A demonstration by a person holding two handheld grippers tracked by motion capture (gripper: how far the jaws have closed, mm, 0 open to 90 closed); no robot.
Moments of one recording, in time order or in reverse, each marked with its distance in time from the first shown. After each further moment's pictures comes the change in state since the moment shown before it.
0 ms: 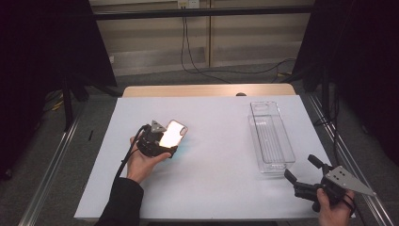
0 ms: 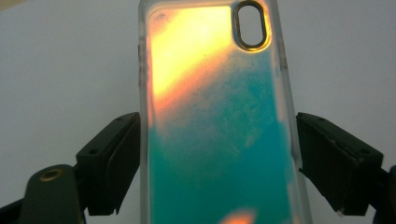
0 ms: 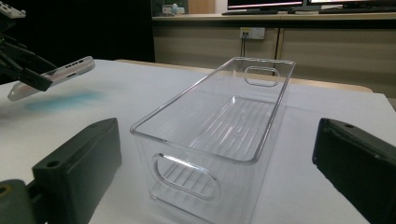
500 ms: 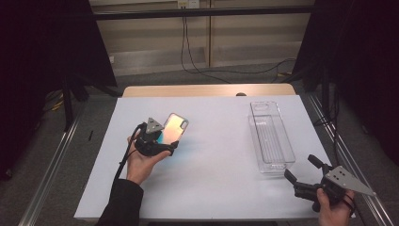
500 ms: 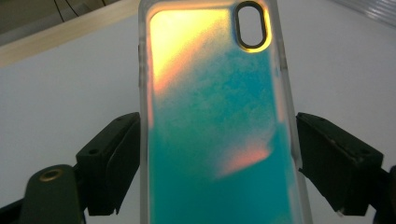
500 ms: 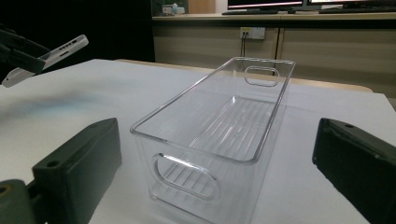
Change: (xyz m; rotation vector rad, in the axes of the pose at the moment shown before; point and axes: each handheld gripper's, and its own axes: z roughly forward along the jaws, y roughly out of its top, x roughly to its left) left arm -0.009 0.007 -0.022 -0.146 0.009 -0.010; right arm 0.000 0.000 0.000 0.001 0.001 -0.002
